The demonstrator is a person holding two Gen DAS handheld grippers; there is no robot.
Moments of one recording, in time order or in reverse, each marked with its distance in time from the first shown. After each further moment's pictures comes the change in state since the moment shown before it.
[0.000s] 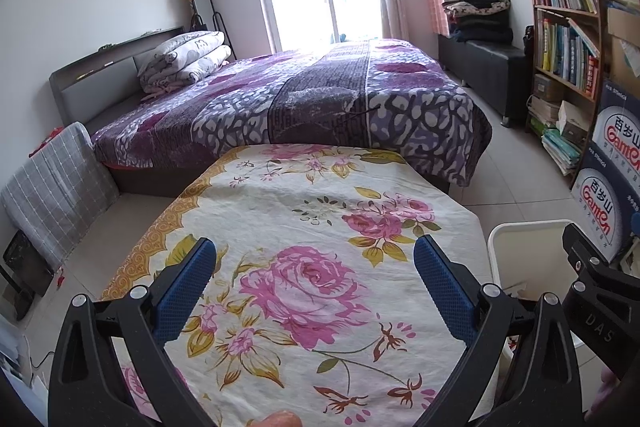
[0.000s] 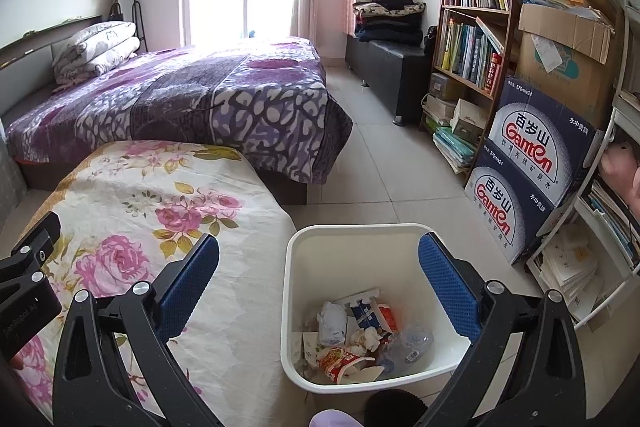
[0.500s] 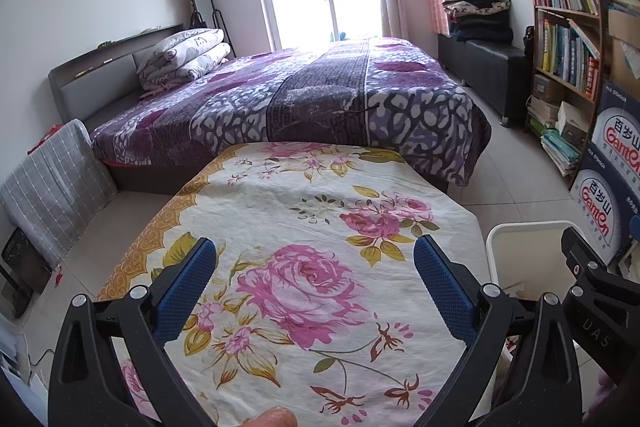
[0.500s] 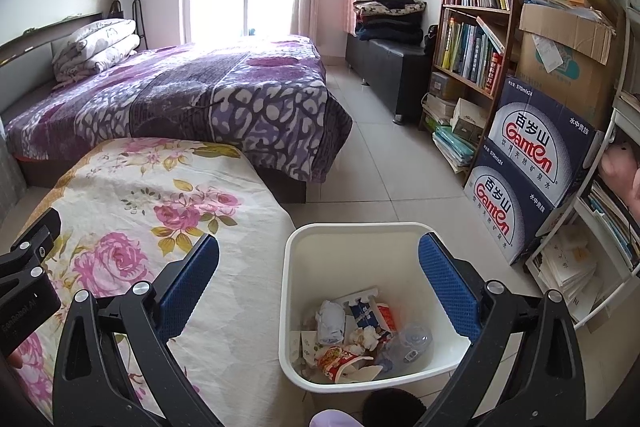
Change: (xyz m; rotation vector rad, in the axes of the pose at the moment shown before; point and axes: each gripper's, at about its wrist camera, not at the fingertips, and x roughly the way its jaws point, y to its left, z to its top) left arm 0.003 -0.003 -0.001 -0.004 0.007 -0.002; right arm 0.002 -0.002 -0.001 -0.005 0.001 -0.002
